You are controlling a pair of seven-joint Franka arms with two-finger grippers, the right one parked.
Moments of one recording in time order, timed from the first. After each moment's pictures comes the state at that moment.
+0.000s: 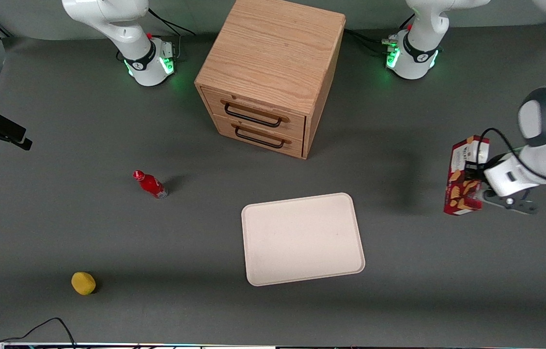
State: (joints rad) arm 0.00 0.20 0.00 -1.71 -0.06 1.75 0.24
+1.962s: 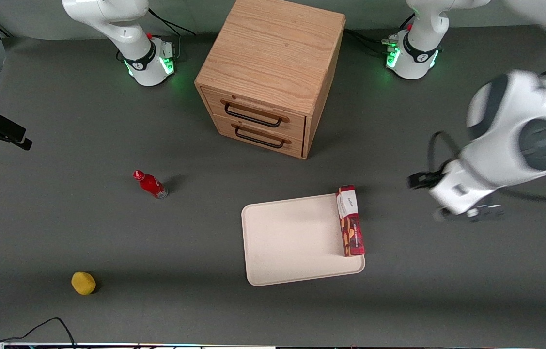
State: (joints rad) arm 0.00 0.26 -0.17 -1.46 0.05 1.53 -0.12
